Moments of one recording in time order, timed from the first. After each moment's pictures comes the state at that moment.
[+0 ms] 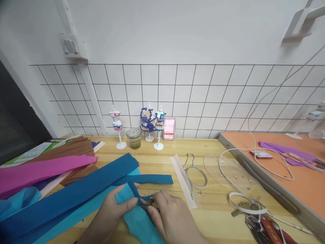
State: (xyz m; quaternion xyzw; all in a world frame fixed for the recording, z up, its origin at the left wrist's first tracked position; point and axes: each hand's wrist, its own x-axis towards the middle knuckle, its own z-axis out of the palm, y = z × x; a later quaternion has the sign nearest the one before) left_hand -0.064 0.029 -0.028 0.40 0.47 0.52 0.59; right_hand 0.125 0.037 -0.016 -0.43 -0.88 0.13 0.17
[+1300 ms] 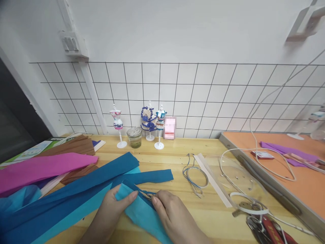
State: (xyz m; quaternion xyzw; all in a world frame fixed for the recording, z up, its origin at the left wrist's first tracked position) left_hand -0.061 0.032 -0.026 0.42 0.55 0.53 0.49; right_hand 0.124 0.042 -0.012 -0.45 -0.80 0.32 0.23
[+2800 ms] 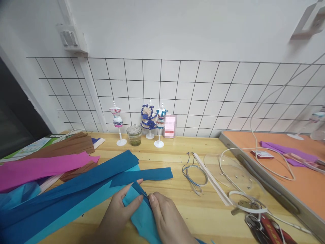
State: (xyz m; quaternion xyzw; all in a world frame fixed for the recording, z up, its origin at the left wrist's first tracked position) left_hand -0.043 0.026 -0.023 0.49 0.58 0.46 0.46; right_hand 0.107 0.029 -0.023 -0.46 -0.73 0.40 0.32
